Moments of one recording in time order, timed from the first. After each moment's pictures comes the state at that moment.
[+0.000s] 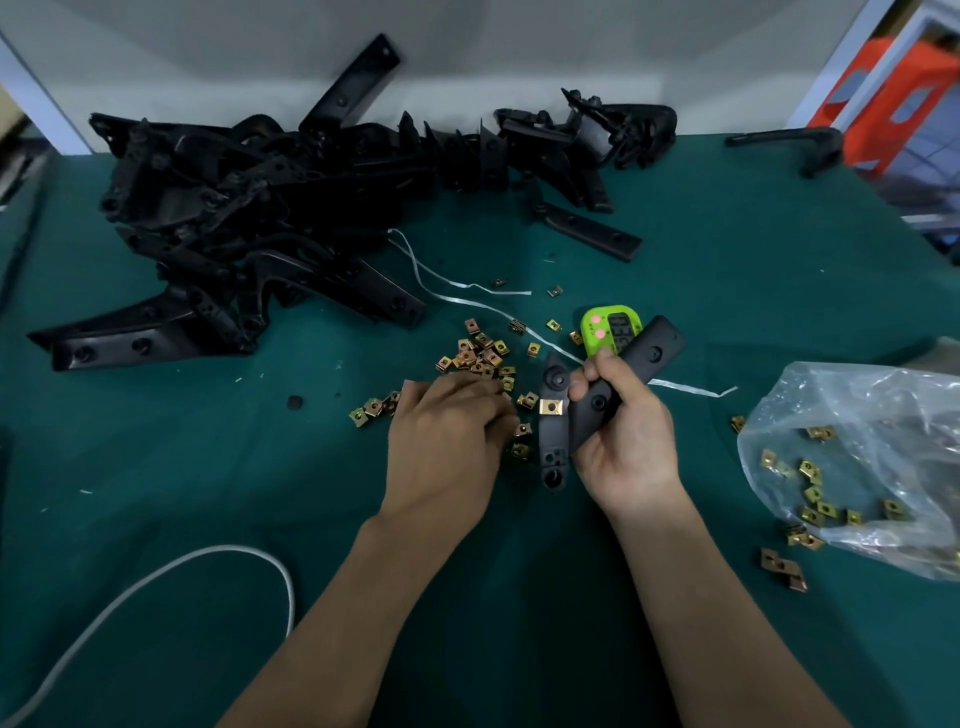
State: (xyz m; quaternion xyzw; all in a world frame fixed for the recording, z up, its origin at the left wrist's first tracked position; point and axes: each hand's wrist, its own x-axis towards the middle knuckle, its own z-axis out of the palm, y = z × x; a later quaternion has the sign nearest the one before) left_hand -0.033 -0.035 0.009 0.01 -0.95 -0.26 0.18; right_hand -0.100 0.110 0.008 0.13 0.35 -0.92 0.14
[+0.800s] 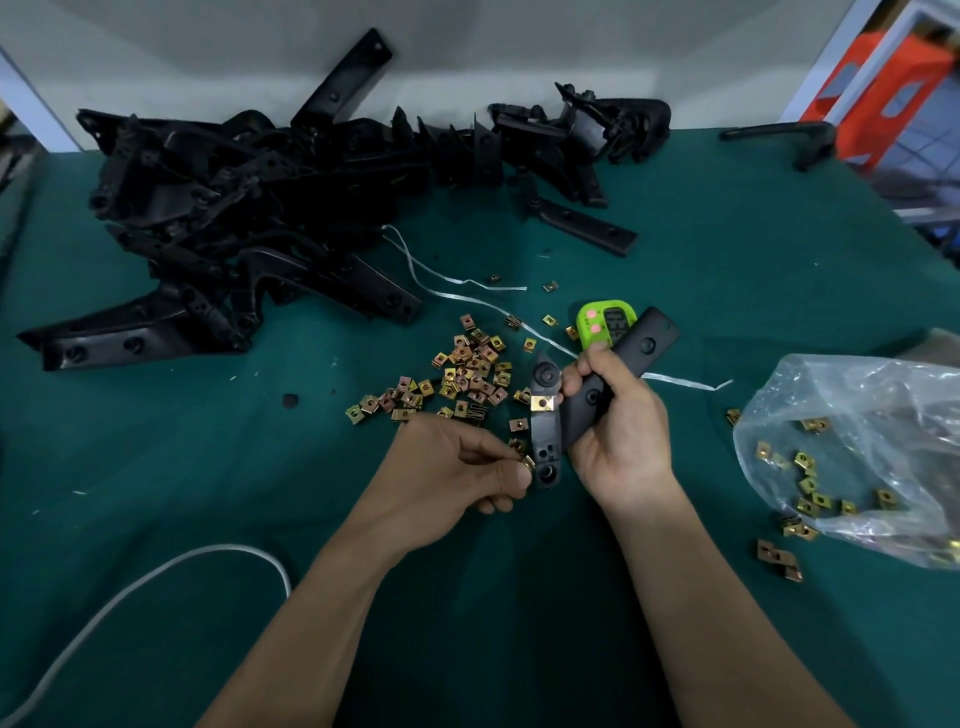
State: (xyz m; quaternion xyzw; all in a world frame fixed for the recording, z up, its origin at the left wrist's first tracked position) left_hand -0.014 -0.051 0.019 0.08 -0.73 -0.67 -0.13; right_hand -0.103 0.108 0.001 0.12 0.36 -0.92 0.13
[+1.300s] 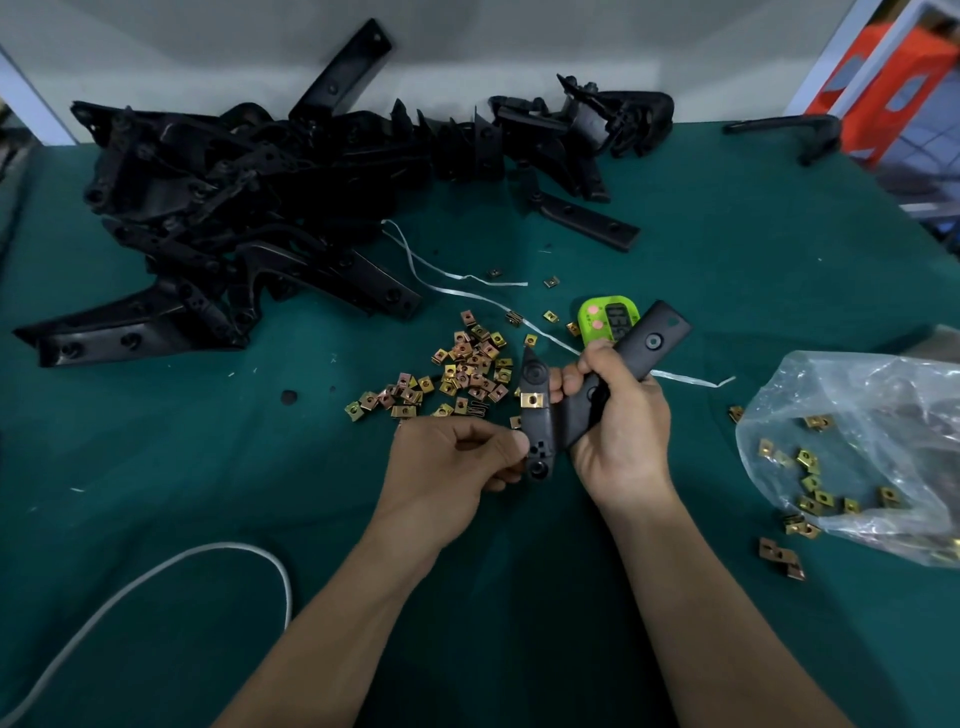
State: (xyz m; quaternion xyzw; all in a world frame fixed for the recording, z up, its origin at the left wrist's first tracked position) left_hand -0.012 -0.032 0.014 0.18 -0.69 -0.70 -0.04; right_hand -0.101 0.103 0.000 0.09 0.38 -0.92 0.07
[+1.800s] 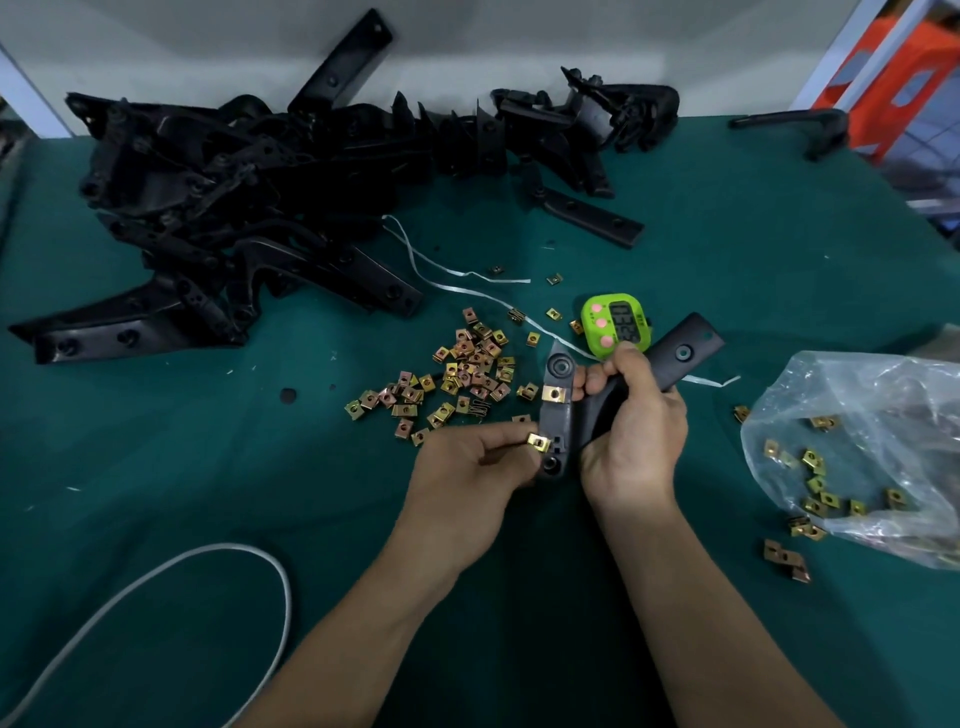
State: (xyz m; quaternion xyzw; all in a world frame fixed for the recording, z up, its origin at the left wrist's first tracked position) left_hand -0.007 -0.016 0.015 0.18 -0.67 -0.71 -0.06; right_hand -0.096 0.102 0.002 0.15 0.37 -0.91 -0.03
